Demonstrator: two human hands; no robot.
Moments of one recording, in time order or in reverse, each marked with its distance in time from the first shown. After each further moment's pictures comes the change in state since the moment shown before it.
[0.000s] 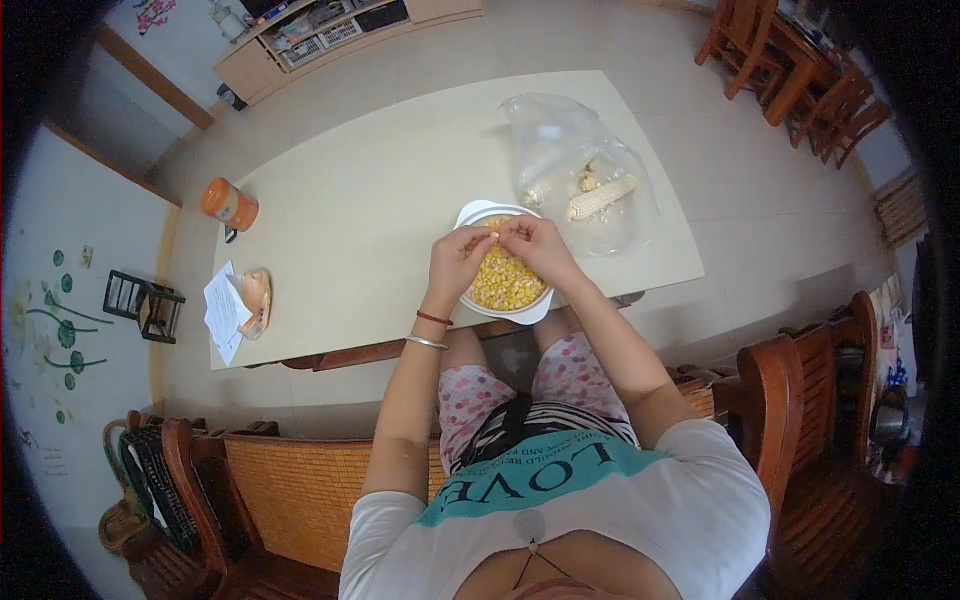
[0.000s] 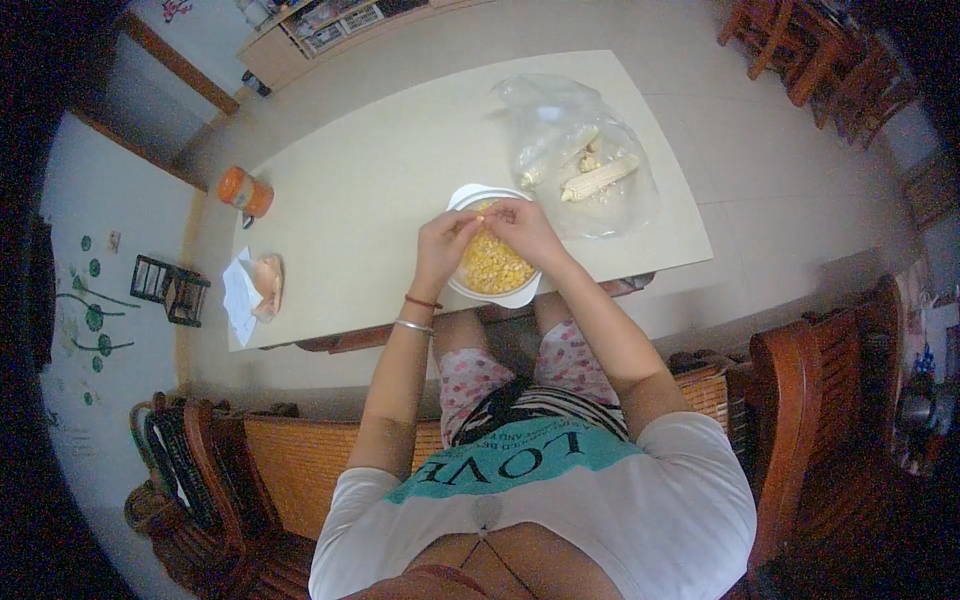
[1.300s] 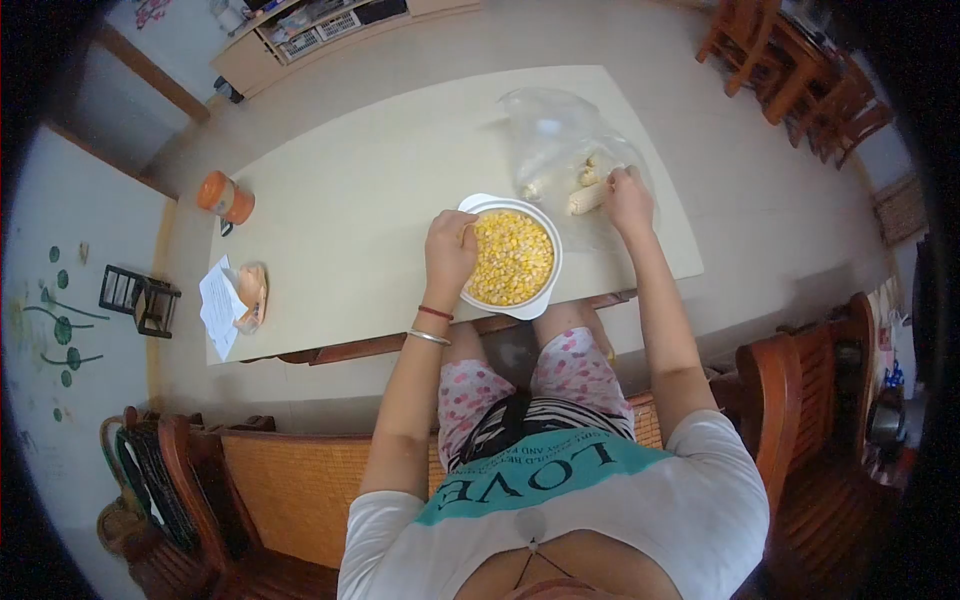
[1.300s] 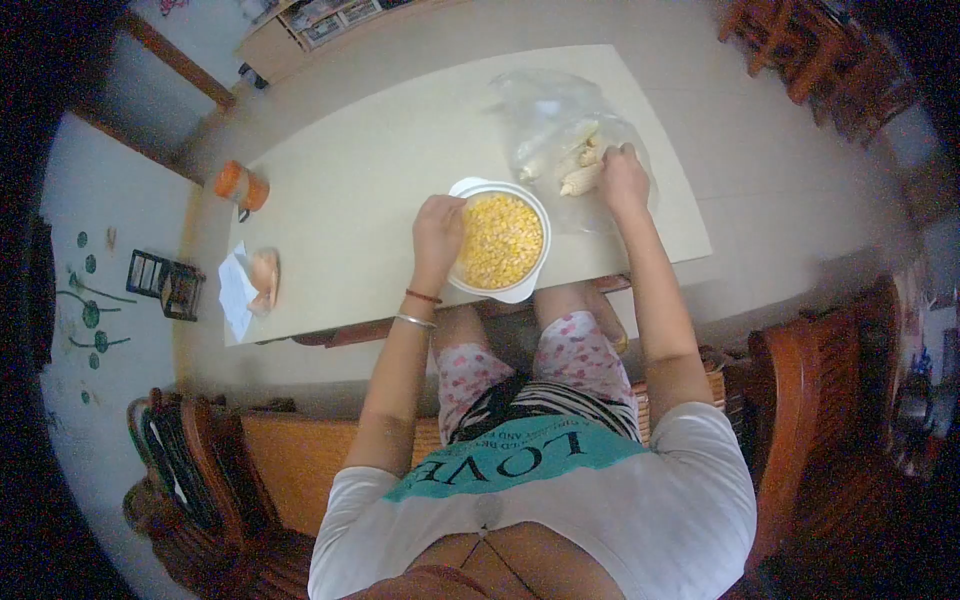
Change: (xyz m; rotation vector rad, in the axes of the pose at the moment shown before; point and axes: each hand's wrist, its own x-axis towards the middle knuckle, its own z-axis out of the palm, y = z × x) left_hand 0.002 -0.014 0.002 0.299 0.149 0.086; right_hand 0.019 -0.009 -0.130 -1.281 0.616 -0.113
